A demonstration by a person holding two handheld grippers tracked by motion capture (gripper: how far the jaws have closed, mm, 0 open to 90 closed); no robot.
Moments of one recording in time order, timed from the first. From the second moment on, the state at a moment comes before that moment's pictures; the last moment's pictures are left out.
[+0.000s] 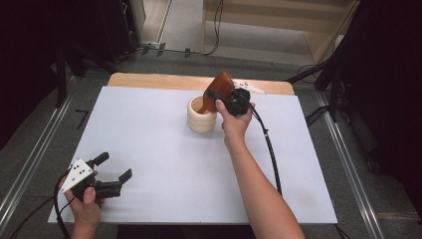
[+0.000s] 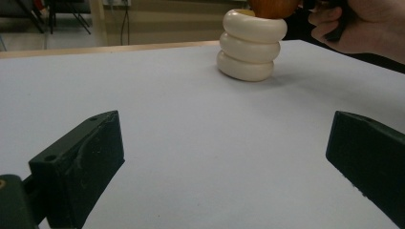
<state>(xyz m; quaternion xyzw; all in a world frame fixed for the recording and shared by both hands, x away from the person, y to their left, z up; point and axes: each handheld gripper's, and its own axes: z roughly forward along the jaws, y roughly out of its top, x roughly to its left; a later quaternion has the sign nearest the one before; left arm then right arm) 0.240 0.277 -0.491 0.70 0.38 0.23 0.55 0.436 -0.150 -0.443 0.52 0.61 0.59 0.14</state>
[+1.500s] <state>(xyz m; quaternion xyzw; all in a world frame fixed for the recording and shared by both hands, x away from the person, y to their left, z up) 0.240 0.275 -0.492 0.71 0.38 0.24 0.55 0.403 -0.182 -0.430 0.47 0.65 0.57 0.18</state>
